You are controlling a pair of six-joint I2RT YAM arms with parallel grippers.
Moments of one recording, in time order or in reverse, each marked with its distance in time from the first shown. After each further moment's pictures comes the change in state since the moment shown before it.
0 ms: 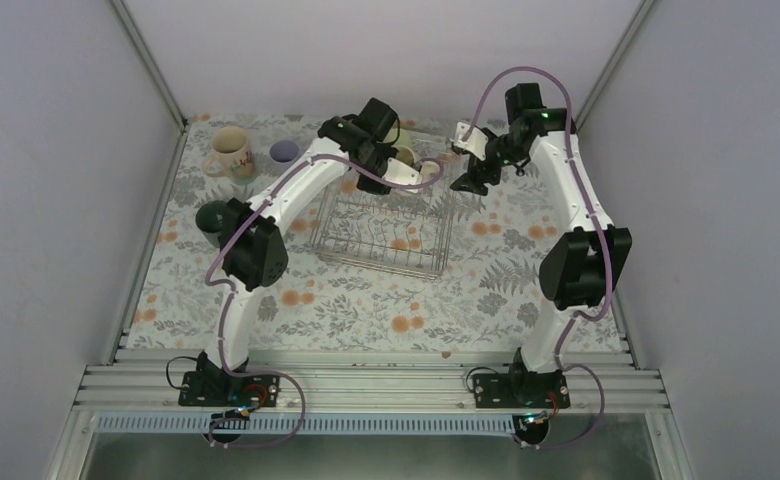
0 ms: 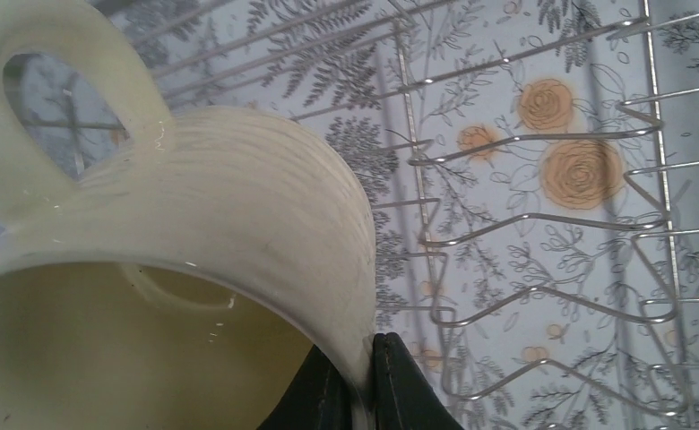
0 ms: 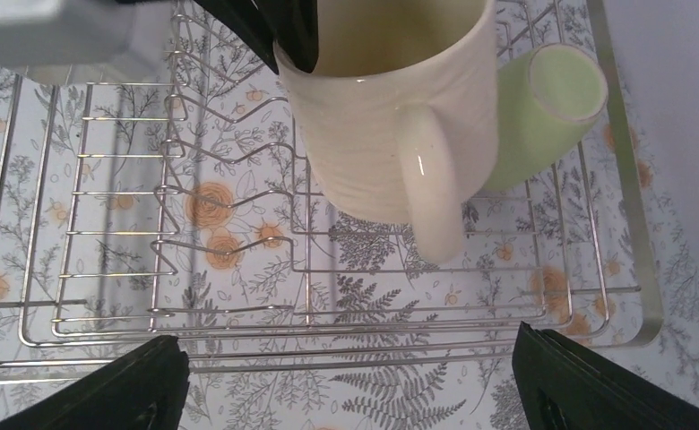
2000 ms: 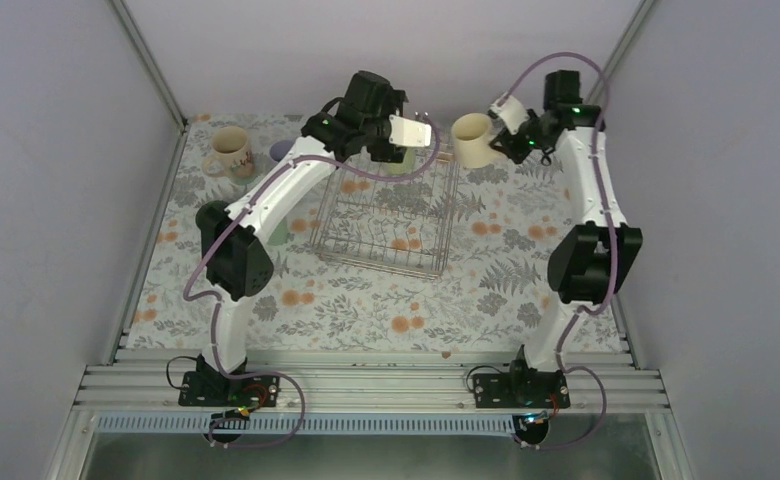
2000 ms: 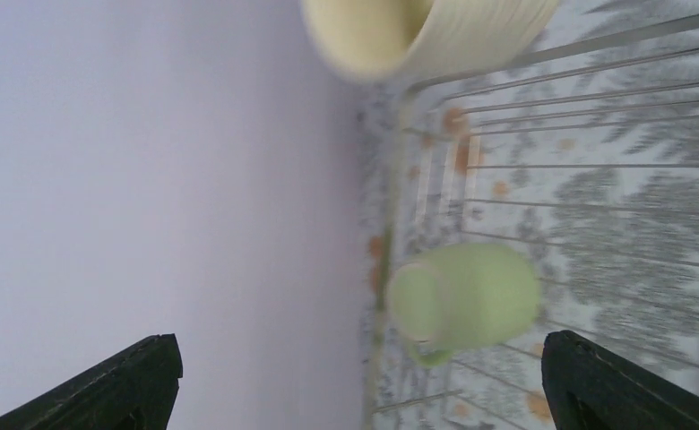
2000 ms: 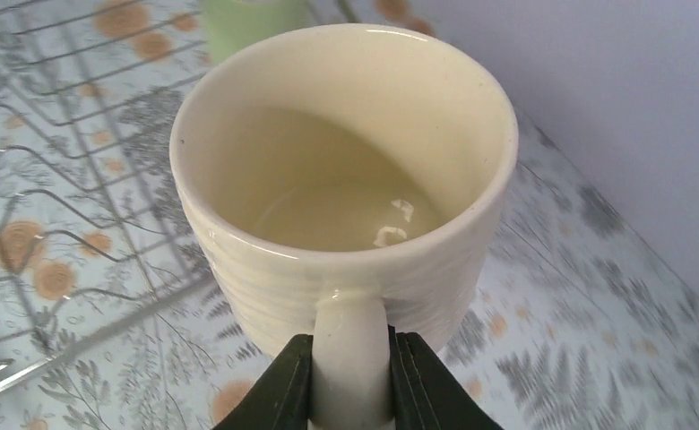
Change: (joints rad) left arm -0.013 -0.130 -0.039 0.397 -0.134 -0.109; right arm -0.117 0.058 0.077 0.166 0.141 0.344
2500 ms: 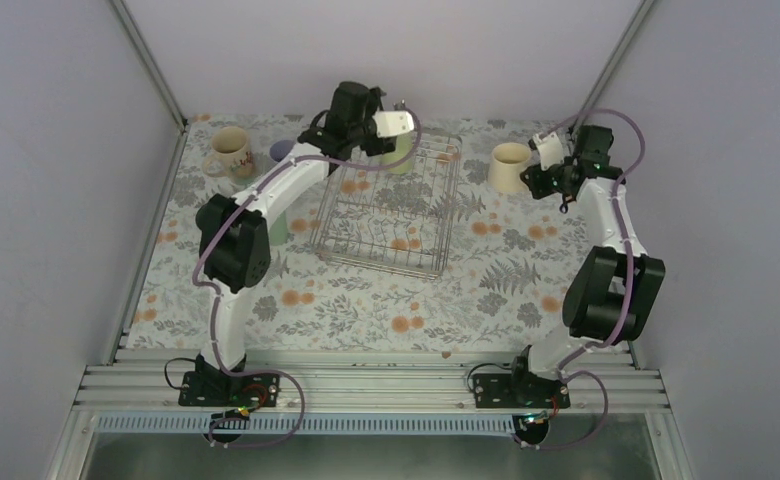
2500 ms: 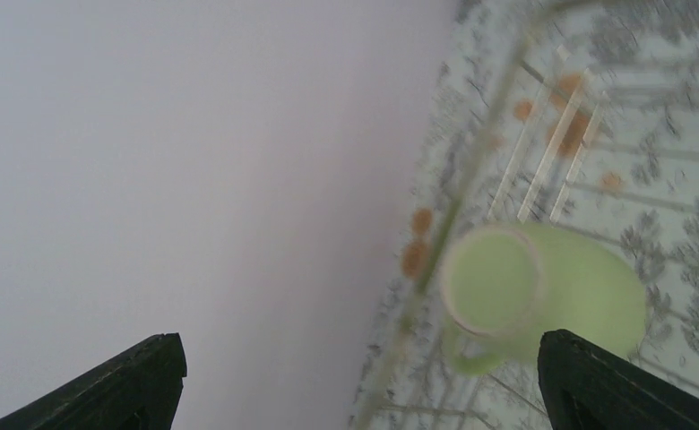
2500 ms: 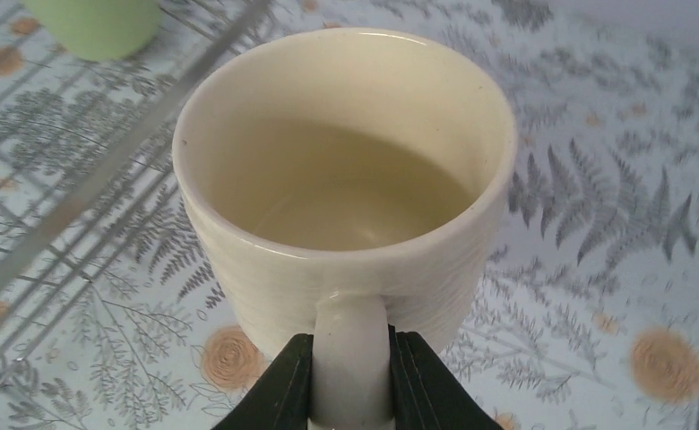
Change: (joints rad) left arm 0.103 0.035 -0.161 0.406 -0.023 -0.215; right arm -0.209 -0.285 -0.581 0.393 0.011 0.318
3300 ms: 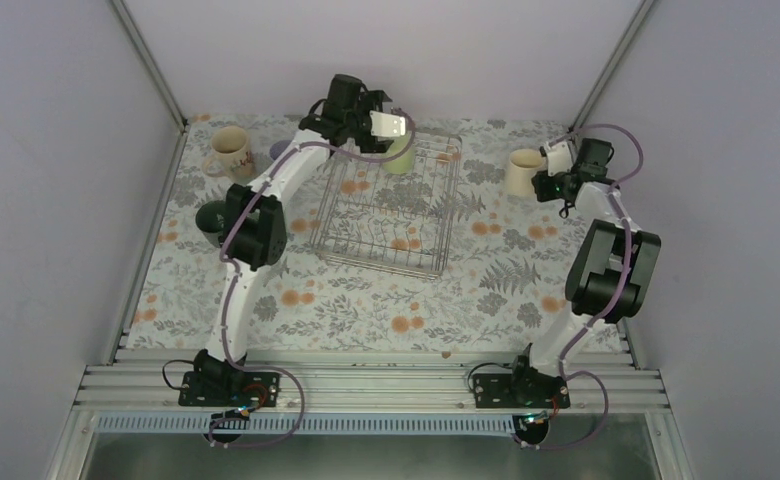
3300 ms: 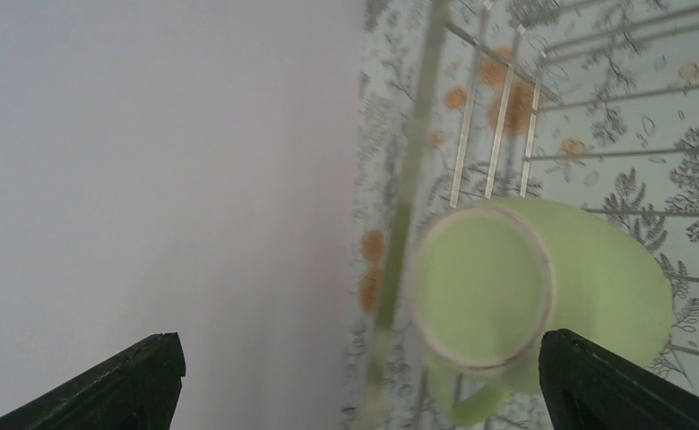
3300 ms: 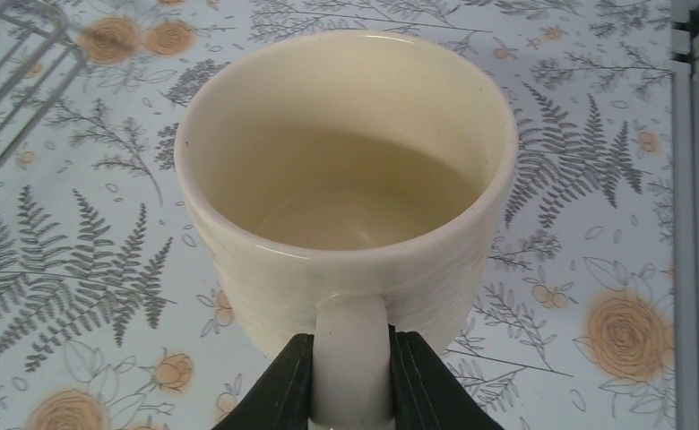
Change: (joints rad) left arm 0.101 0.251 0.256 -0.126 0.294 0.212; right arm -0.077 0.156 -0.108 0.298 0.073 0.107
